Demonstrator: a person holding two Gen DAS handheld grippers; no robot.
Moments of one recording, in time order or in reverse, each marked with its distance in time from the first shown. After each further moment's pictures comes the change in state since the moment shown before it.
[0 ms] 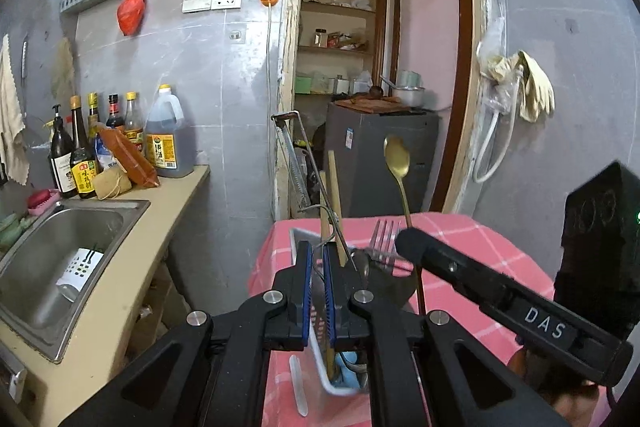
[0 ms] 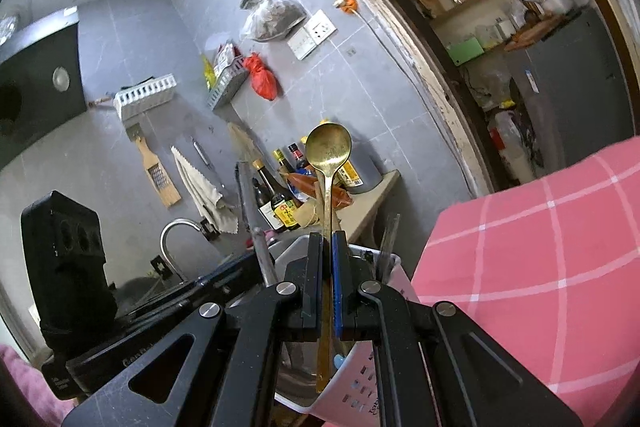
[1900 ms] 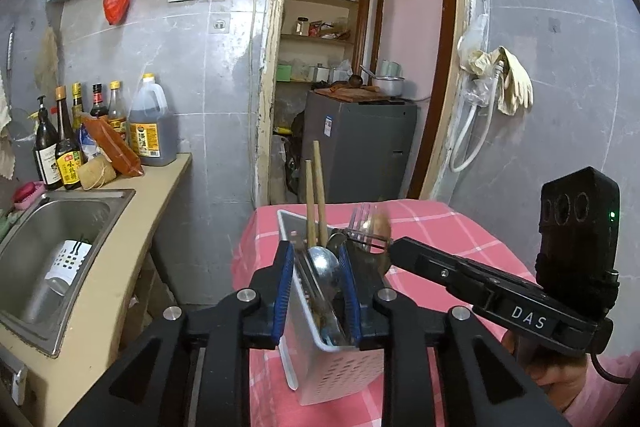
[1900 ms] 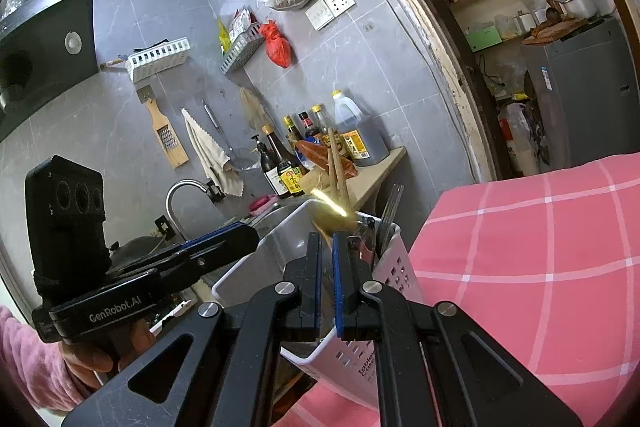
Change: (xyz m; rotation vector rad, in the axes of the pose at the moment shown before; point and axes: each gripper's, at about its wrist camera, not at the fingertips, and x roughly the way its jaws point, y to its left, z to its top) left arm -0.020 0.006 0.000 -0.011 0.046 -0.089; right arm -0.014 -0.001 -0.005 -0.064 0.116 0.009
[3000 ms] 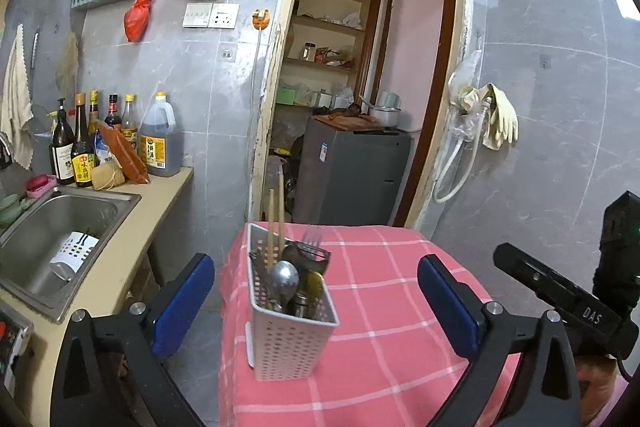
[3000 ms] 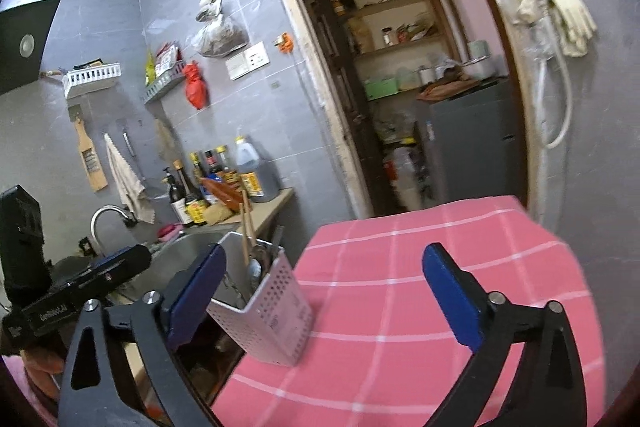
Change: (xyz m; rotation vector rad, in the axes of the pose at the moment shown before) left arm -0.077 -0.045 0.001 -0.074 -0.086 -0.005; right arm -0.177 0.041 0.030 -0.046 -0.119 -0.472
